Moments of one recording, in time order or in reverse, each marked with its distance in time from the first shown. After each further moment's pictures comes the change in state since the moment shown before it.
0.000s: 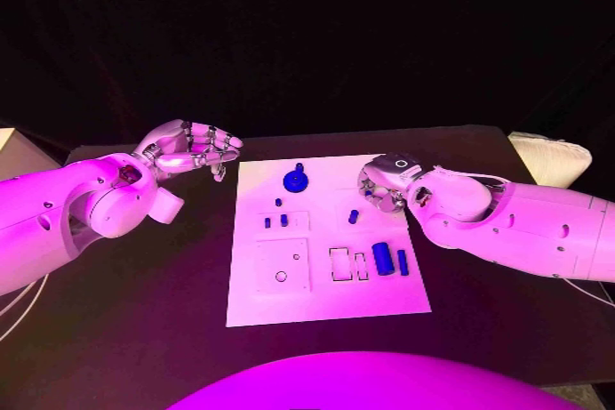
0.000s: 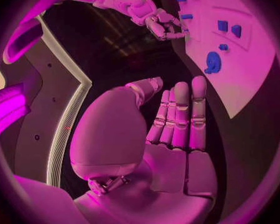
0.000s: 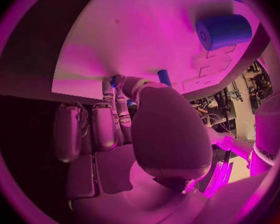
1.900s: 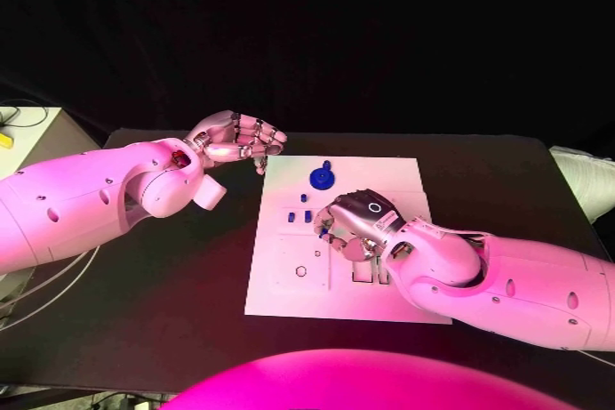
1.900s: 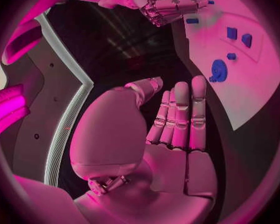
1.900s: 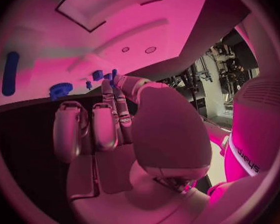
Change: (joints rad) left arm 0.000 0.035 0.000 0.010 0.001 0.000 -0.005; left_hand 0.000 0.000 -0.006 -0.006 0.000 -0.016 0.001 -0.004 -0.005 -0.011 0.011 -0.012 -0.006 0.000 0.000 -0.008 -0.003 0.000 0.001 0.001 -0.016 -0.012; right arm -0.095 0.103 -0.010 0.224 -0.027 -0.158 0.019; right_hand -0.011 -0.003 0.022 -0.028 0.000 0.000 0.000 0.000 0.007 0.003 0.003 -0.008 -0.002 0.000 -0.007 0.003 -0.008 0.000 0.000 0.000 0.008 0.000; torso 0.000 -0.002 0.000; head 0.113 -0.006
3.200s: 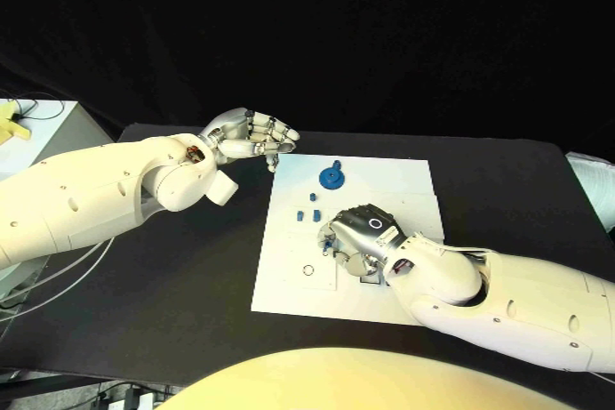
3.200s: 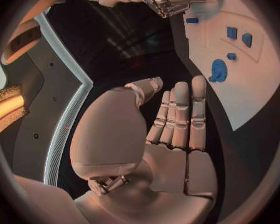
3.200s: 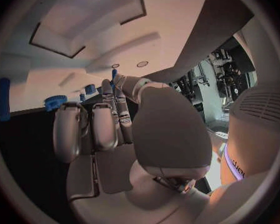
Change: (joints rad) left arm 0.000 0.007 0.000 -0.009 0.004 0.001 -0.002; left_hand -0.004 0.004 0.000 0.000 0.000 -0.003 0.004 -0.004 -0.001 0.000 0.000 0.000 -0.001 -0.004 0.004 0.000 -0.001 0.000 0.000 0.000 0.000 -0.001; right arm -0.038 0.023 -0.009 -0.006 -0.059 0.027 -0.018; right_hand -0.007 0.001 0.012 -0.015 0.003 0.000 0.000 0.000 0.001 0.003 0.003 -0.005 -0.001 0.000 0.000 0.000 0.000 0.000 0.000 0.000 0.000 0.000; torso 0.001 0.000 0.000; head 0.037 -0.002
